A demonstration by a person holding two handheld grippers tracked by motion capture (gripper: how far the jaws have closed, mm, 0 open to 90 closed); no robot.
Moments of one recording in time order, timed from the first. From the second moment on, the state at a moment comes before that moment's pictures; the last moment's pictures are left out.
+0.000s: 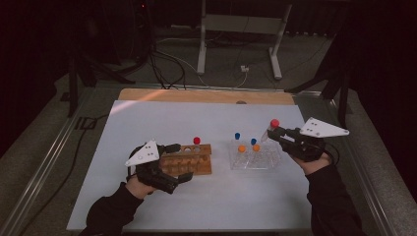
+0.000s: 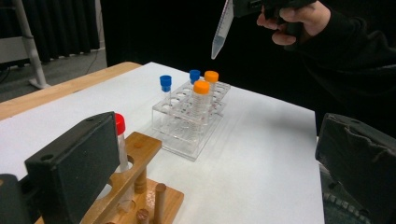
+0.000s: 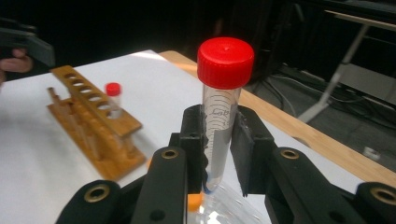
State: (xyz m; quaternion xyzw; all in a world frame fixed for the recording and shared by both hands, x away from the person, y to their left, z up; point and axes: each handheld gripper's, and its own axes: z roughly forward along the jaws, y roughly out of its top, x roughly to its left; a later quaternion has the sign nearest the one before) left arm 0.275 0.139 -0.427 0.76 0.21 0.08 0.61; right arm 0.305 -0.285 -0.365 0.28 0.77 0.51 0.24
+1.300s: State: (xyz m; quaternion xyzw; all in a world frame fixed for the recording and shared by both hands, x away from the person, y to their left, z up) left arm 0.265 0.116 -0.412 0.77 0.17 0.06 0.61; right arm 0.271 -0.181 -0.429 0.19 0.83 0.51 0.09
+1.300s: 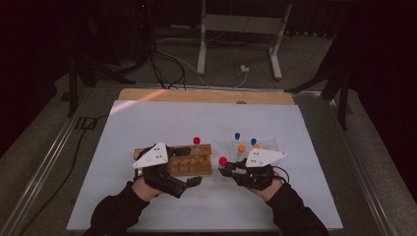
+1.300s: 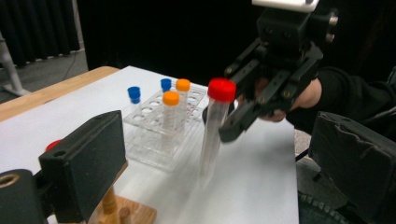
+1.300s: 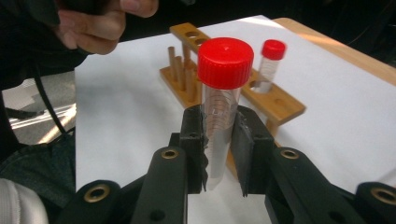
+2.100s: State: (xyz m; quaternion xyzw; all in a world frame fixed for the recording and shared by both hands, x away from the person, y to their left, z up) left arm 0.266 0.076 -0.422 0.79 0.15 0.08 0.59; right arm 0.265 -0.166 -0.436 0.17 0.84 0.50 0.07
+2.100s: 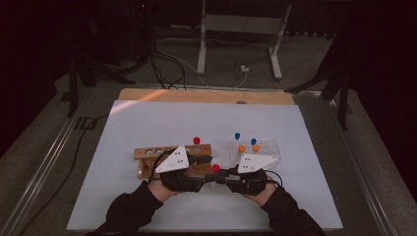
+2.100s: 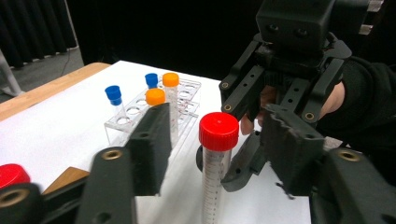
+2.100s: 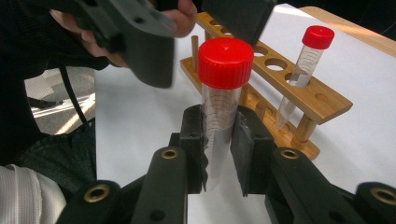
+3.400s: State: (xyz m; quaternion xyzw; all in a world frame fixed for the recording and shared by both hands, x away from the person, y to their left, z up) left arm 0.290 0.118 -0.382 0.77 0.19 0.17 0.59; right arm 0.266 -0.188 -0.422 0.22 0.81 0.54 0.10
